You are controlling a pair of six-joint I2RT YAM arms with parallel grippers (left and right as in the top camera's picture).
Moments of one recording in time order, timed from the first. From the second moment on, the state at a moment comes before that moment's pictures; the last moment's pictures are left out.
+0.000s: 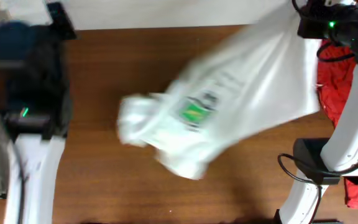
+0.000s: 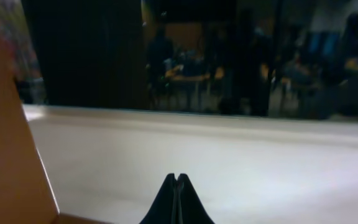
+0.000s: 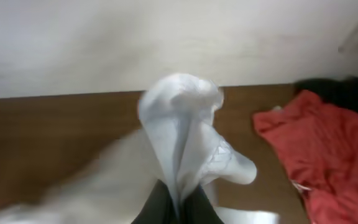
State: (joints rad) left arm -0.08 1.40 1.59 -0.14 -0.33 0.05; right arm -0.03 2.09 3.11 -1.68 -0.11 0.07
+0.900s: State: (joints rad) left arm -0.11 1.81 1.58 -0.28 -0.05 0.05; right arm 0.31 2.13 3.12 -1.35 0.00 0.11
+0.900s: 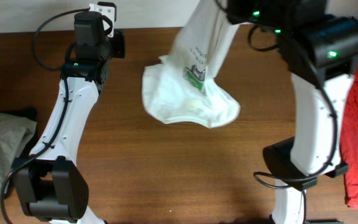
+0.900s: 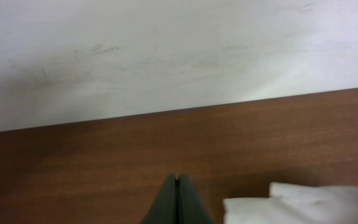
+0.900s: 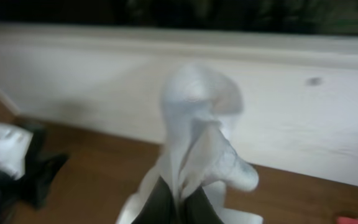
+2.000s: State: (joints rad) left arm -0.35 2.26 1.58 -0.24 0.28 -0.12; right arm 0.16 2.11 2.67 -1.46 0.06 0.27
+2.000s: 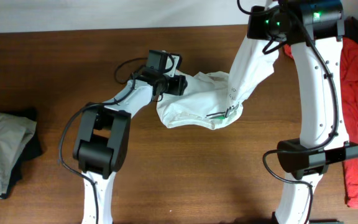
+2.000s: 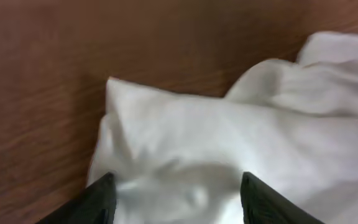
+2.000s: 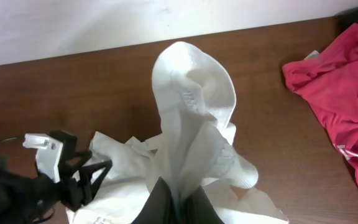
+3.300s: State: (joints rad) left arm -0.07 1.78 1.79 -0.37 -0.21 -0.04; right arm 0.01 2.20 2.67 -1.47 0.02 0.32
